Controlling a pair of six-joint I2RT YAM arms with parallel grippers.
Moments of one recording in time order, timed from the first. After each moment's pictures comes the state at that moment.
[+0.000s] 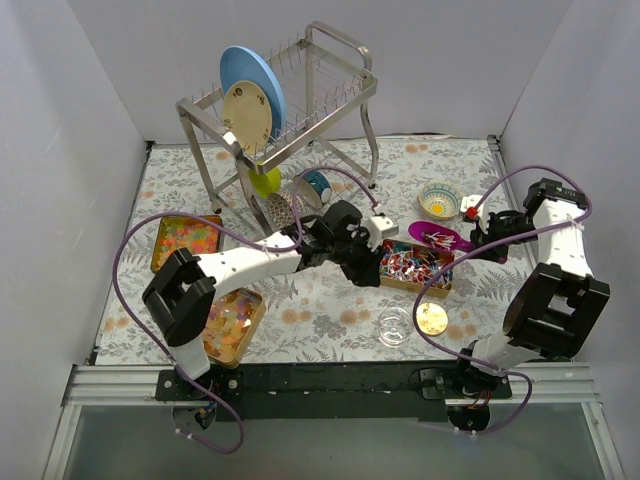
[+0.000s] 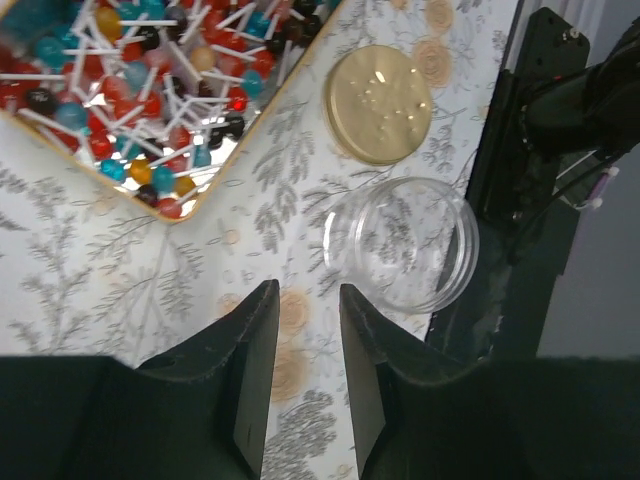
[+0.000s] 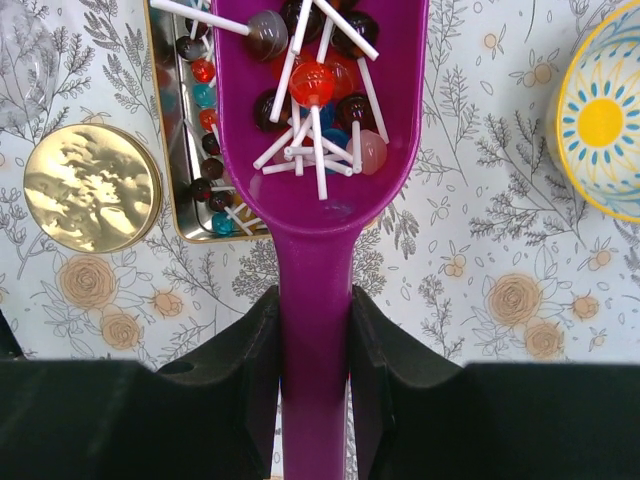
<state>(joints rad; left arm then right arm) -0.88 1.73 1.28 -0.28 0.50 -0.05 -0.35 1.51 1.26 -1.32 -0.72 -1.67</state>
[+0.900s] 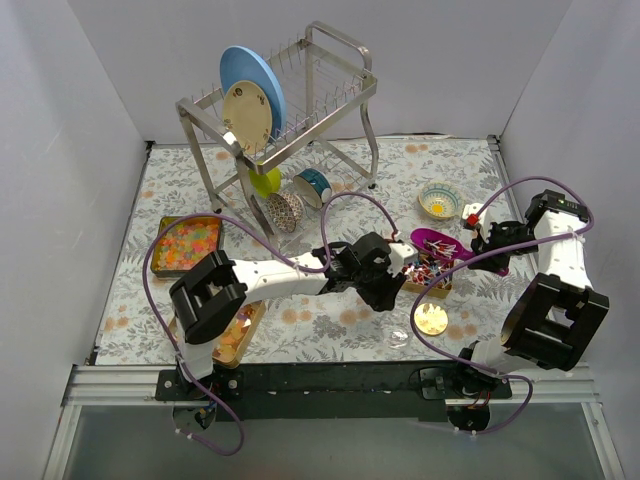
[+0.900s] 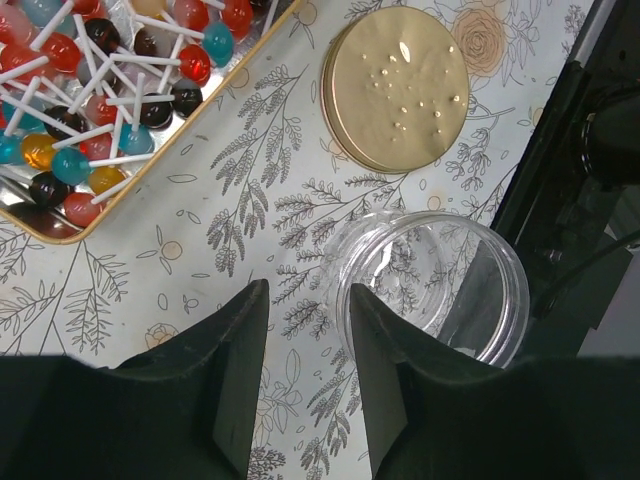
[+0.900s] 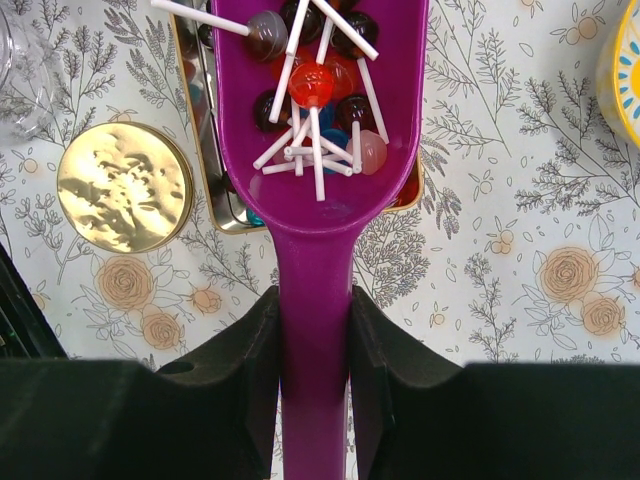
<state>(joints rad) -1.10 1.86 1.28 -0.21 0.26 -0.22 -0.39 1.44 1.16 -1.29 -0.72 -1.60</state>
